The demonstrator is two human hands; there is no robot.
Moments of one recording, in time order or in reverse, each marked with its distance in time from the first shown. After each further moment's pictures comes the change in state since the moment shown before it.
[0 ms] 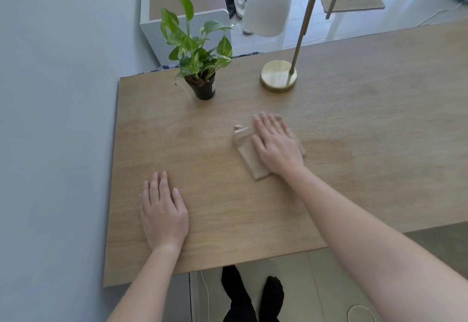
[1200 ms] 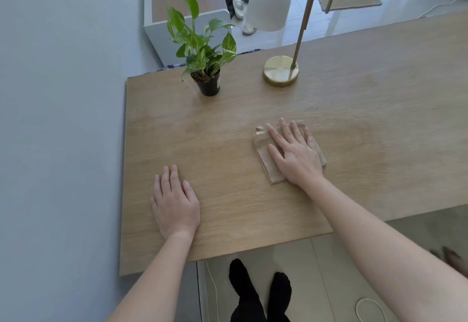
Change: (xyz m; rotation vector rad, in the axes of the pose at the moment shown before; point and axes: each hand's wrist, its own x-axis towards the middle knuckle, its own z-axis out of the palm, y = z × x) left_hand -0.003 0.001 0.000 0.035 0.017 0.000; right_hand -0.060 0.014 0.005 -0.001 -0.014 0.066
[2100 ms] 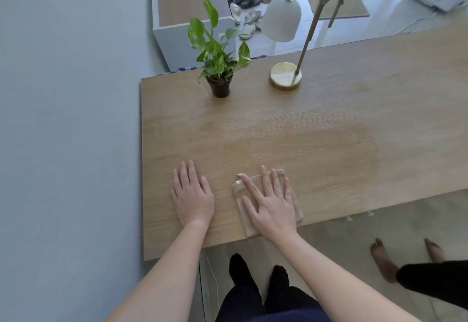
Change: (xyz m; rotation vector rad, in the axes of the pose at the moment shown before) left_hand 0.005 -0.013 -0.006 -0.078 -0.152 0.050; right_hand -0.127 -0.113 0.057 -0.023 -0.032 0.028
